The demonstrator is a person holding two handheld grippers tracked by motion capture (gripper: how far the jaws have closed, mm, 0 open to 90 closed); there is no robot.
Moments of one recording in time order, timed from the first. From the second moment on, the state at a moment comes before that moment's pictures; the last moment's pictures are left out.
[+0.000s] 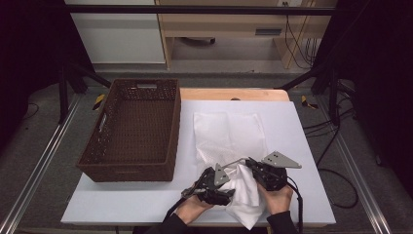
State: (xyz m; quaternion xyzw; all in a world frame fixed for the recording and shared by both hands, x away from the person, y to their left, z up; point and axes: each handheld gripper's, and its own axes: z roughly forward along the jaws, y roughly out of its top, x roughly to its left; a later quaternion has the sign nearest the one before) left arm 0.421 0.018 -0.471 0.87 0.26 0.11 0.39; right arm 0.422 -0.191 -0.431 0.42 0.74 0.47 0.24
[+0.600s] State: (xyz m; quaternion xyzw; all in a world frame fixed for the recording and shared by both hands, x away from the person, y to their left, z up) left arm 0.461 -0.015 -0.475 0.86 0.27 0.20 0.38; right arm 0.422 -0.190 -0.431 0.42 0.74 0.48 0.23
